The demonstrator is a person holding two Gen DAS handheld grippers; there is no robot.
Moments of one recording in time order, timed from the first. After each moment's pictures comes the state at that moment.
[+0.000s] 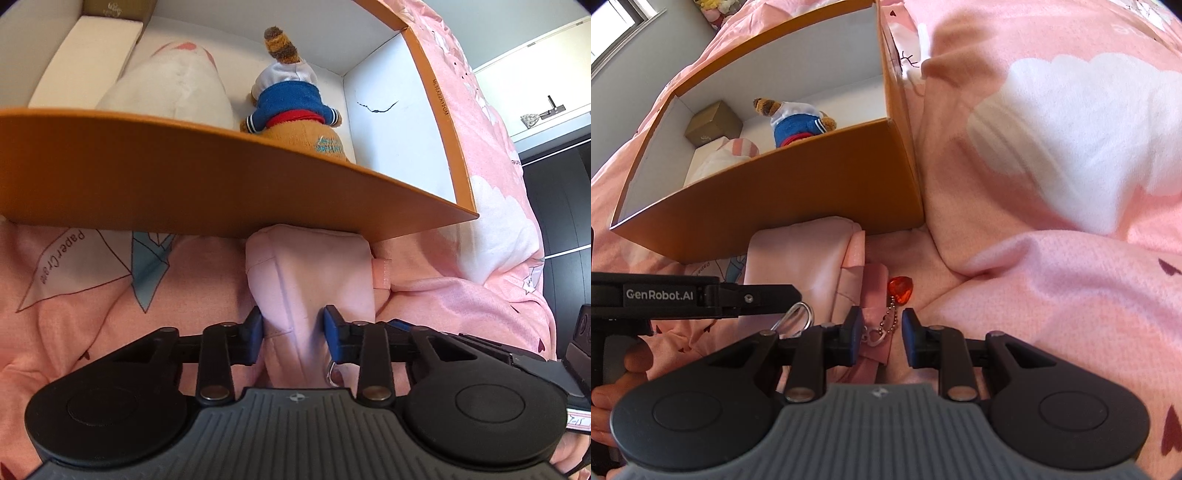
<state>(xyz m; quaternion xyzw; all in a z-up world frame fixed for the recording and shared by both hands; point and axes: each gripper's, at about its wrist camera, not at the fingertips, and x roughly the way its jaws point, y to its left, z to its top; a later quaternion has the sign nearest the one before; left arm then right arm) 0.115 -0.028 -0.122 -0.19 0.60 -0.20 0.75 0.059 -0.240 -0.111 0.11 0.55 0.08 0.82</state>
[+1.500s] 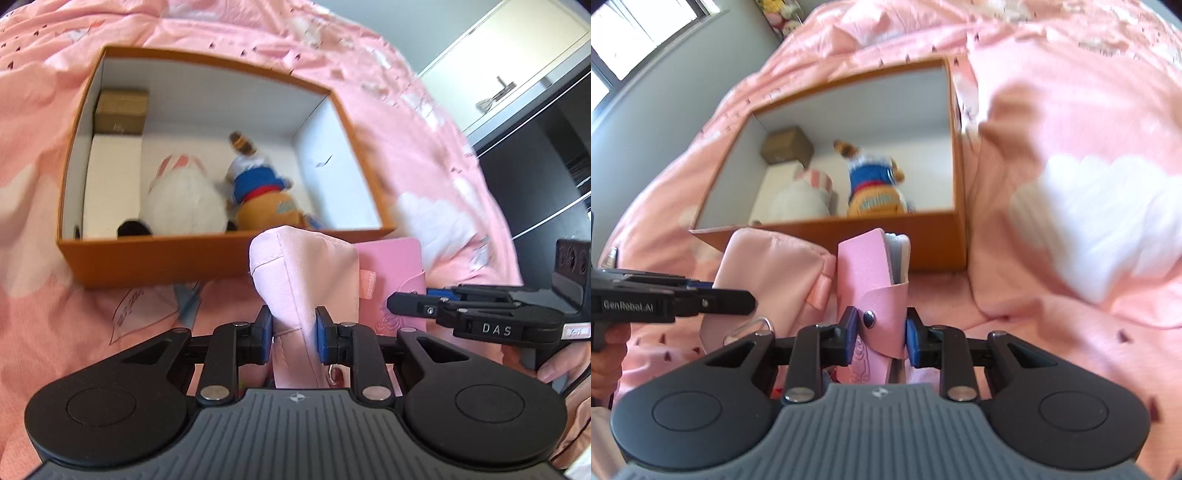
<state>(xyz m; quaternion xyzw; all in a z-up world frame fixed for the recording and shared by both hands) 0.095 0.006 -0.032 -0.14 0.53 -0.27 0.79 0.051 -0.247 -0.039 0.10 0.51 0.16 0.84</state>
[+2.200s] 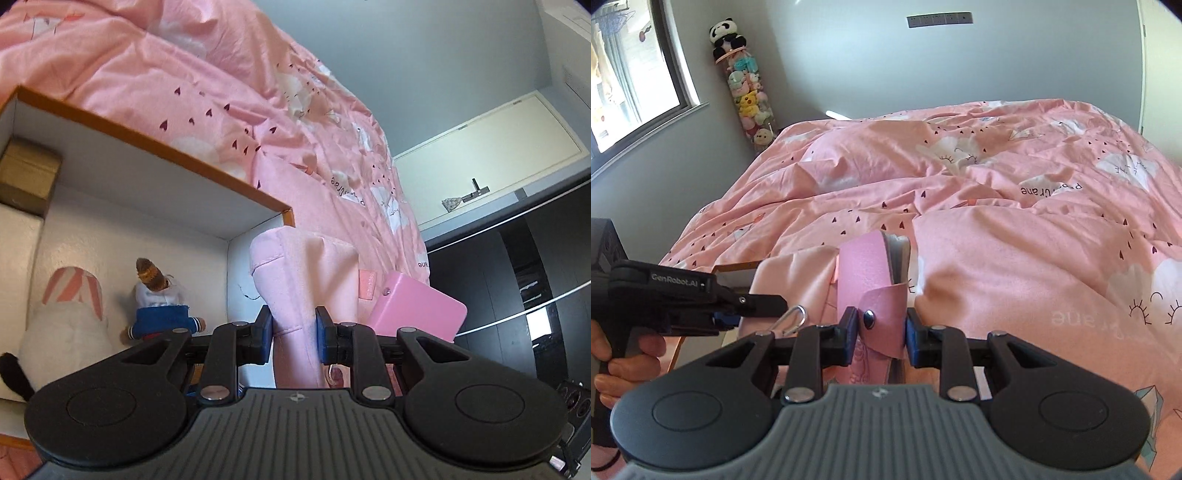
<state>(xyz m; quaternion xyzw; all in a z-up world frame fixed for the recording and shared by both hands) 0.220 -0.036 -0.043 -0.33 0.49 -0.27 0.76 0.099 -0.288 0.046 0.08 0.35 0.07 0.93</state>
